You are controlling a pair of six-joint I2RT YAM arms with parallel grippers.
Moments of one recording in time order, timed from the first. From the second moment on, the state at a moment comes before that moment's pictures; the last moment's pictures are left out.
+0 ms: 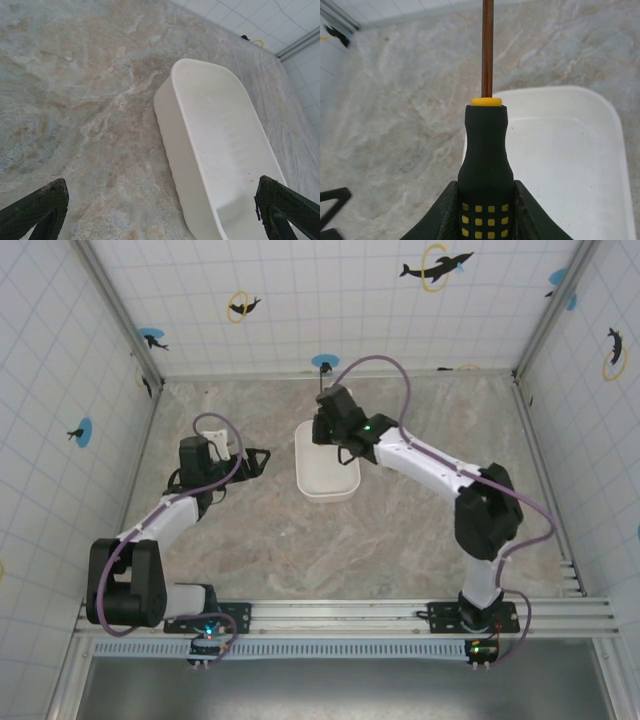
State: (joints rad) left arm -0.09 1.32 0.63 0.10 0.53 -0.37; right arm 0.78 1.89 1.61 -0.47 0.19 0.63
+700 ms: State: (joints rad) left arm -0.09 1.32 0.63 0.09 0.50 -0.36; right arm 0.80 2.16 1.74 -0.74 0.20 0.65
